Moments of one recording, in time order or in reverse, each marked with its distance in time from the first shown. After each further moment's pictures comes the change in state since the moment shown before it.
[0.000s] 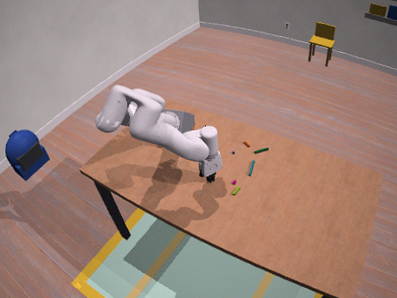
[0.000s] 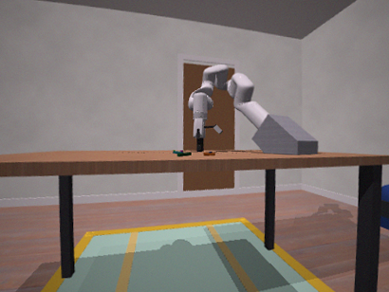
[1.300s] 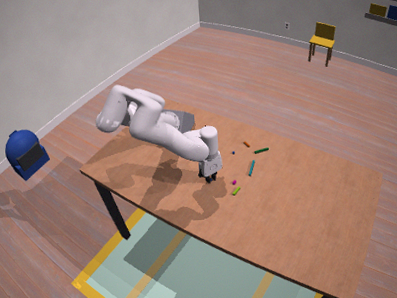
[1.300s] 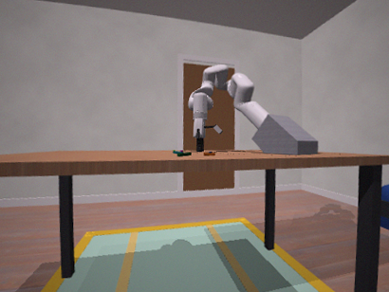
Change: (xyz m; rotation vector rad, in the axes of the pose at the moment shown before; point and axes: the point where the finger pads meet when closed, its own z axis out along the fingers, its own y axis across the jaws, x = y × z) arm 0.000 0.000 0.000 0.000 0.000 0.000
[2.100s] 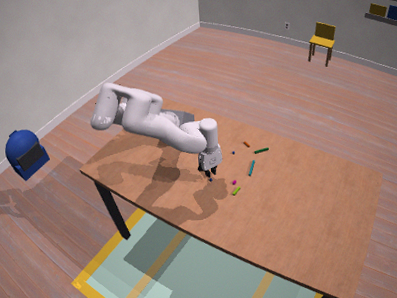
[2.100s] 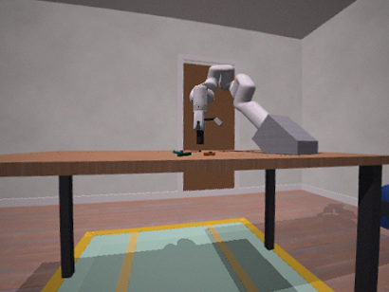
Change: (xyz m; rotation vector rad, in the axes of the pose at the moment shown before) arm 0.000 0.001 -0.040 -0.003 0.000 -0.001
